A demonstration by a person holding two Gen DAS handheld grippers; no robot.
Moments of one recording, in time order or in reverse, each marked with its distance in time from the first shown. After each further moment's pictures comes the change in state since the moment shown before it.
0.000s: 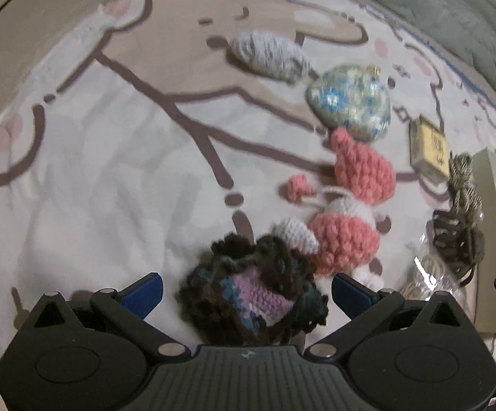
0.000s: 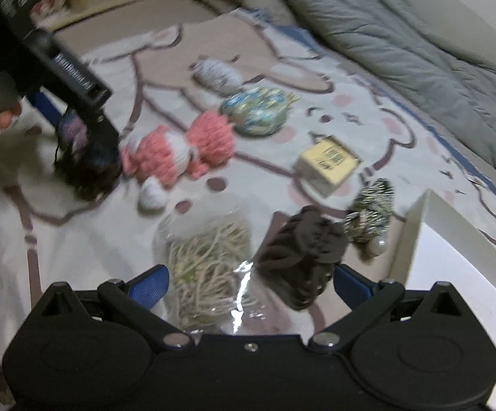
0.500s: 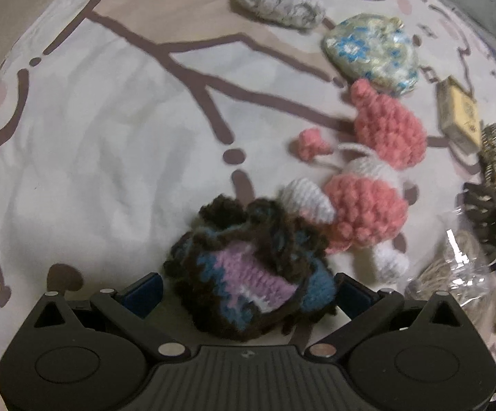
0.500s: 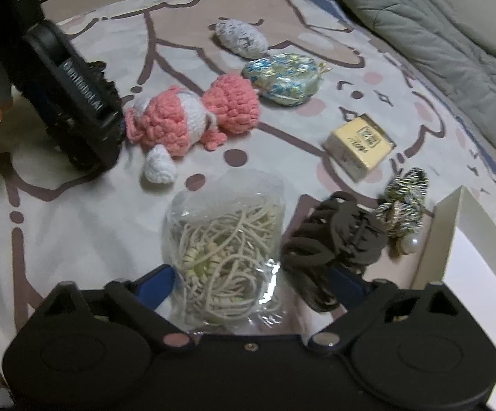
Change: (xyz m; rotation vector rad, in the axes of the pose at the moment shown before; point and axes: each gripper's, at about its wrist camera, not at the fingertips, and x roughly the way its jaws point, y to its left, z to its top) left arm 0.026 -0.005 -0.004 -0.018 0.107 0.048; right arm 0.033 0.011 0.007 -0.055 0.110 0.030
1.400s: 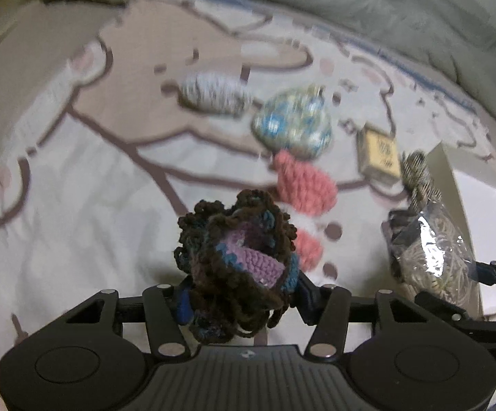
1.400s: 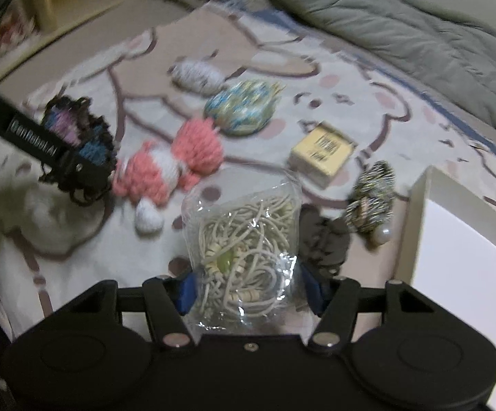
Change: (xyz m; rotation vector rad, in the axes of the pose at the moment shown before) left arm -0.066 -0.022 -0.015 0.135 -0.267 -0.091; right arm -0.038 -0.030 0.007 0.241 -0.082 -0.002
